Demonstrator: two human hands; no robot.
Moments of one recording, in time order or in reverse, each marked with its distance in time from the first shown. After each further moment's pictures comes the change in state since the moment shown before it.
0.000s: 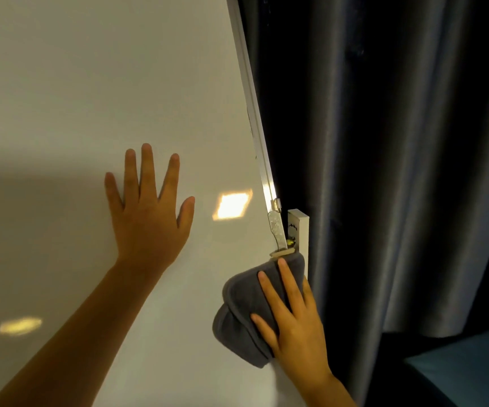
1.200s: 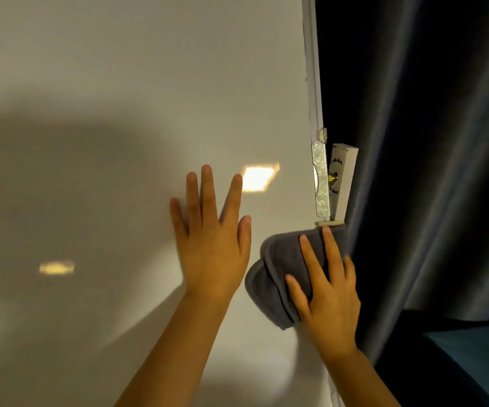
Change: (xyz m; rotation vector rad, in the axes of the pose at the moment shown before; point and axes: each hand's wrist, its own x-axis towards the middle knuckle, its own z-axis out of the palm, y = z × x) left_hand -0.138 0.051 0.012 -0.017 -0.104 -0.136; right_hand -0.052 0.007 0.022 0.010 0.063 0.066
